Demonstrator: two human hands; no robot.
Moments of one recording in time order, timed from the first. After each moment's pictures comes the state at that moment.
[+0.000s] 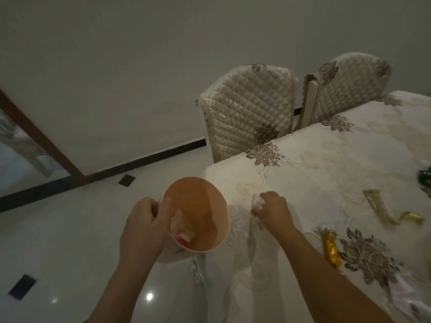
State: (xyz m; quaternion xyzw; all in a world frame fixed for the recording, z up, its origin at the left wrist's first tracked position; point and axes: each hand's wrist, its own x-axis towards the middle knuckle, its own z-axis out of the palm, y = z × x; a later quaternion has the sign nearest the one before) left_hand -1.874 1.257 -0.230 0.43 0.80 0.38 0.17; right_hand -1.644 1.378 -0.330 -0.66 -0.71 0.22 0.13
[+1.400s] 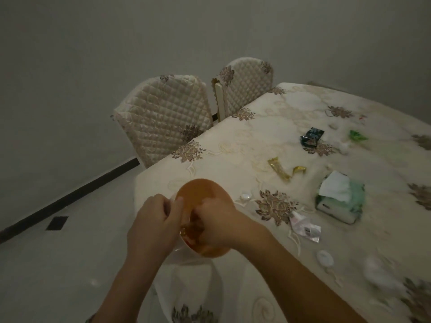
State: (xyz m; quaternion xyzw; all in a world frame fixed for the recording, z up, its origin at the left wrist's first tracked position) left_hand -1.750 1.242 -0.200 0.62 0.69 0.31 0.20; right_hand -1.621 1.252 -0.181 -0.55 -0.80 0.25 0.00
